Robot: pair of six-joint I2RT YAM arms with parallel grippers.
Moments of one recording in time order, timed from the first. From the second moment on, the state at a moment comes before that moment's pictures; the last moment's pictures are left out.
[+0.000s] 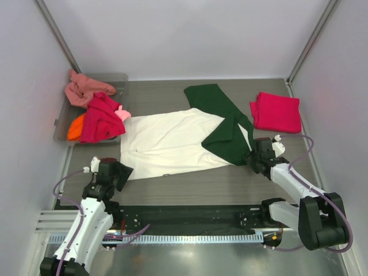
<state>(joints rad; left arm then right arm) -0.13 0.54 0.27 -0.60 -0.14 -1.13 0.16 1.09 0.43 -0.31 0.21 0.98</state>
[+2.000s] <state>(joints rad) -0.13 0.67 0.42 -0.67 -0.22 -1.13 0.15 1.19 0.63 -0.32 0.35 0.87</state>
